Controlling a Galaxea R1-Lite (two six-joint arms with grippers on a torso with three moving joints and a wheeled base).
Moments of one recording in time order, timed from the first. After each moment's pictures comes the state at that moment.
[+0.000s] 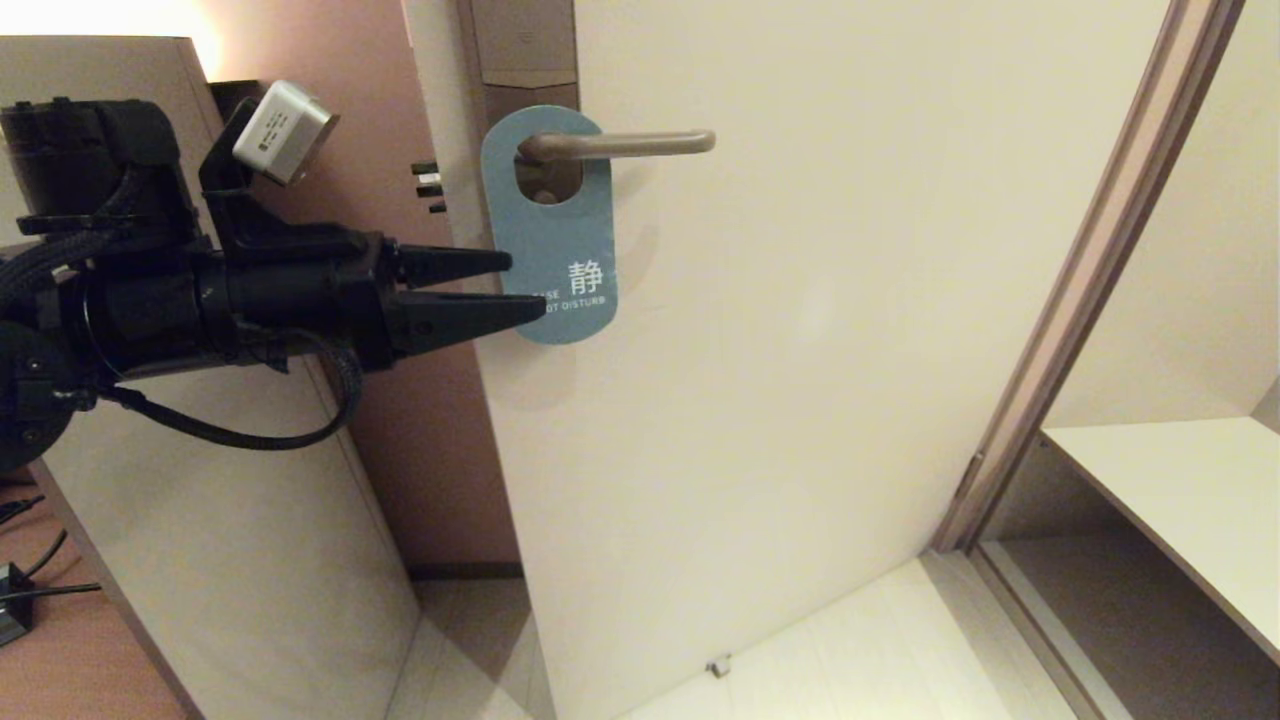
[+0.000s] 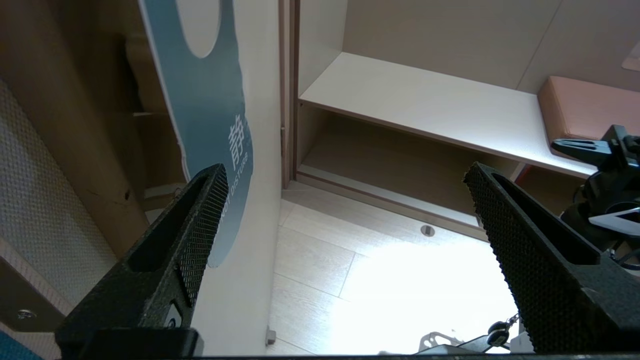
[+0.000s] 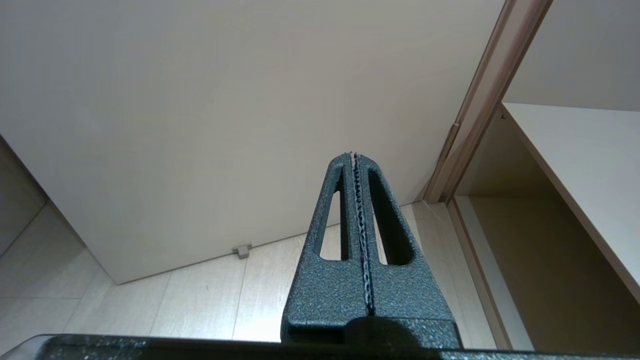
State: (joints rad) left arm -0.25 1.58 -1.07 -0.42 -0.92 0.01; right arm 0.00 0.00 -0.04 0.11 0.01 -0.03
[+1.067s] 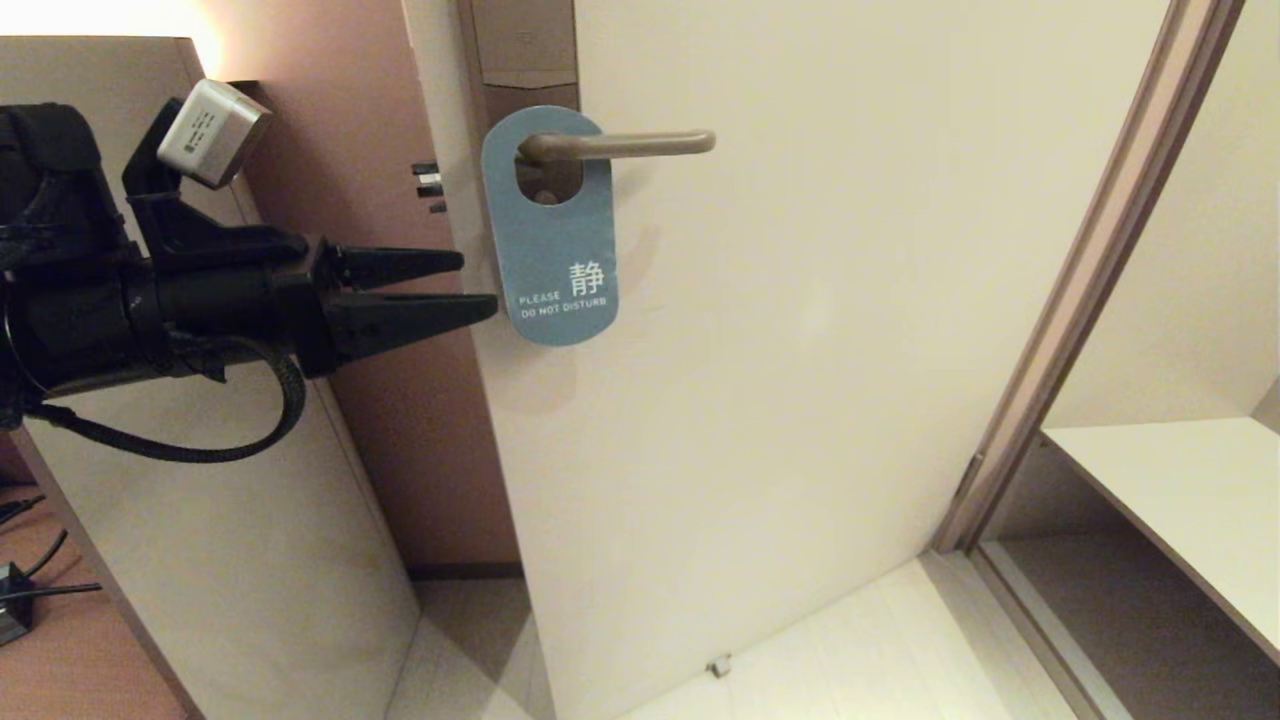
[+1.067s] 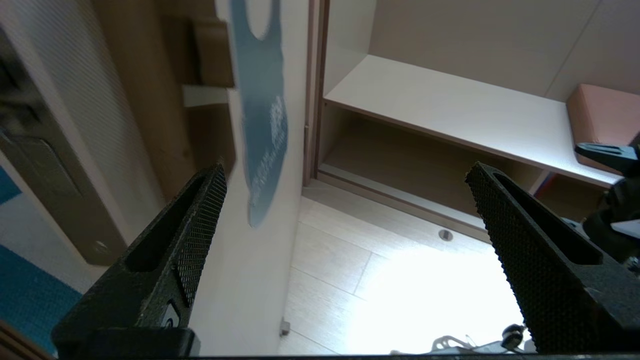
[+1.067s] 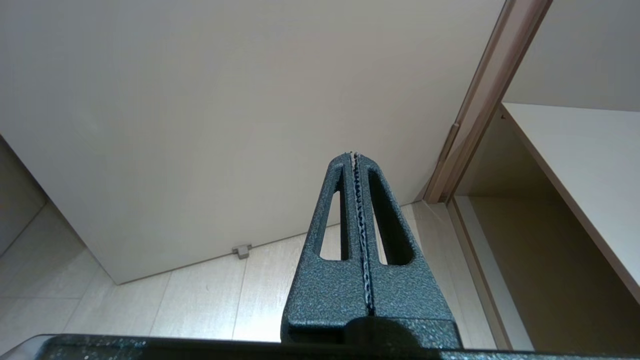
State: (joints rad) left arm -0.17 1.52 -1.02 -0.43 -0.92 0.01; right arm 0.00 0.00 -0.04 0.11 0.01 -0.03
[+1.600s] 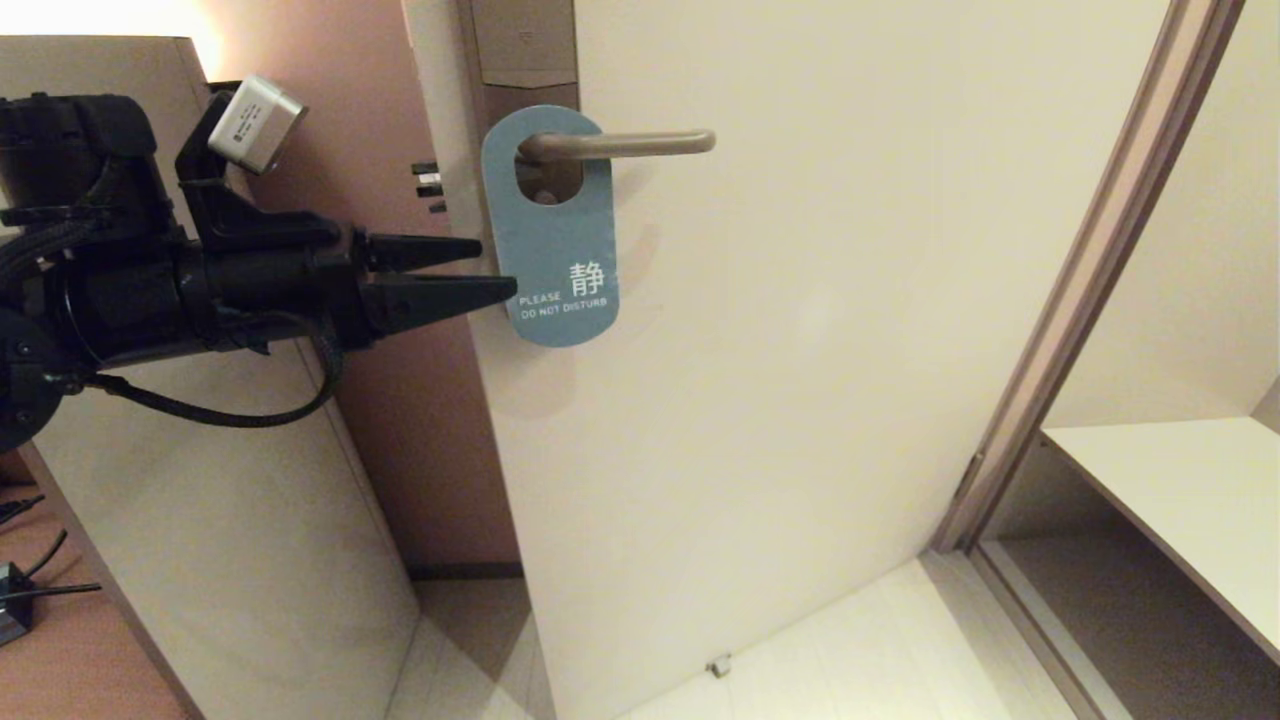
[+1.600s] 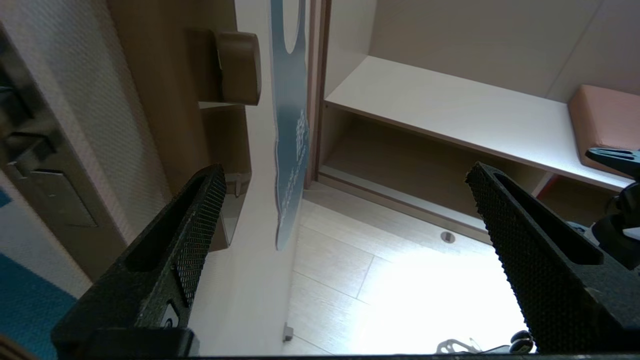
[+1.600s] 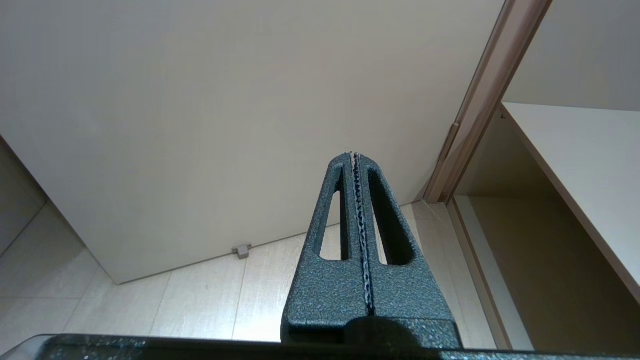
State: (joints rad) left arm -0.18 1.60 -1.09 -0.43 -0.92 0.01; right arm 0.00 0.00 -0.04 0.11 0.01 -0.03
